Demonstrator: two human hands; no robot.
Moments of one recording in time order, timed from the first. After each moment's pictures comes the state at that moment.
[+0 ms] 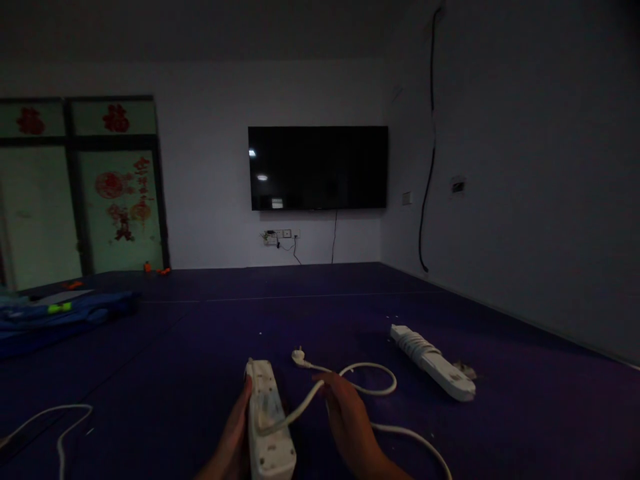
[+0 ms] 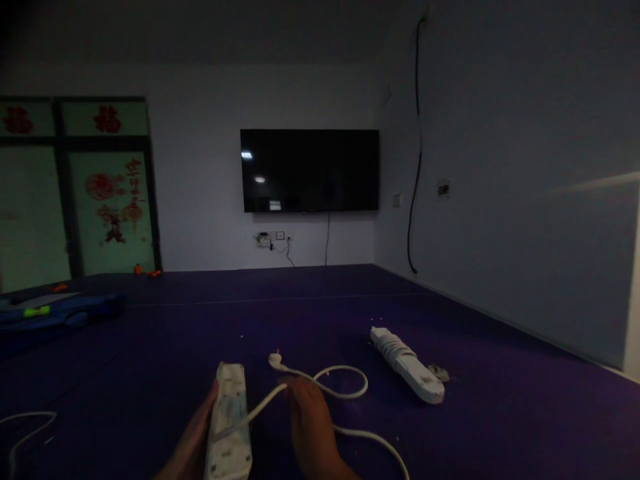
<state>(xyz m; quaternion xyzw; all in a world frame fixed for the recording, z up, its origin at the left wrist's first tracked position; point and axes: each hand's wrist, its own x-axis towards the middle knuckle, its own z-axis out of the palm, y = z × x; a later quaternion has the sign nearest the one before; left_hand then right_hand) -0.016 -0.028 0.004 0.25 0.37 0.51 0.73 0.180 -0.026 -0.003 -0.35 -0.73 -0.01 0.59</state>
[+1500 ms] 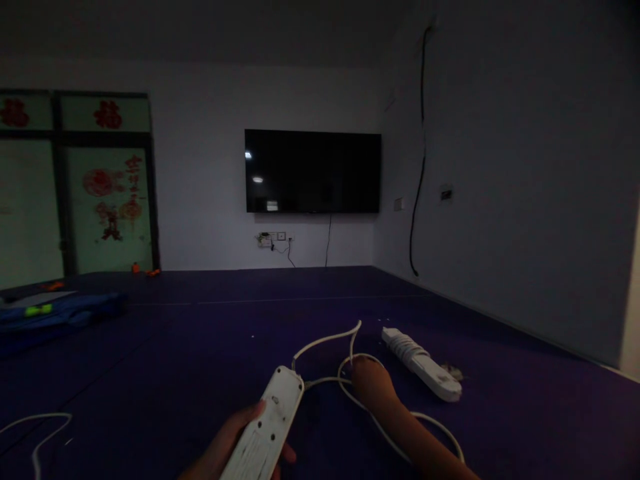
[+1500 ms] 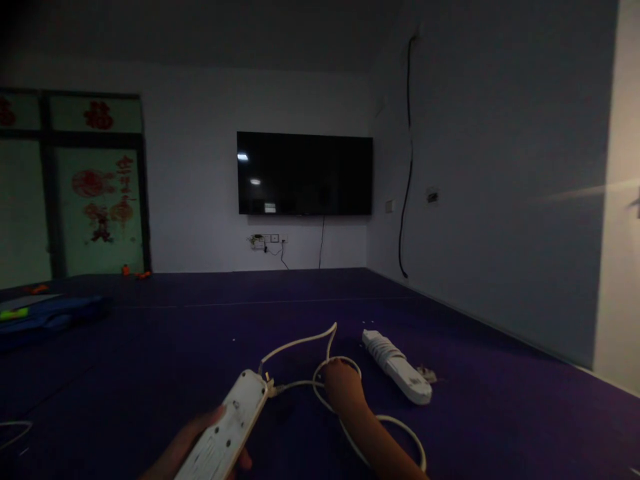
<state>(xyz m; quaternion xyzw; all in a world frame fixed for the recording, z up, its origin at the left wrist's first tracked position) -0.025 -0.031 0.001 0.46 0.31 0.28 0.79 0.263 0.034 0.014 -0.68 -0.71 -0.11 0.17</state>
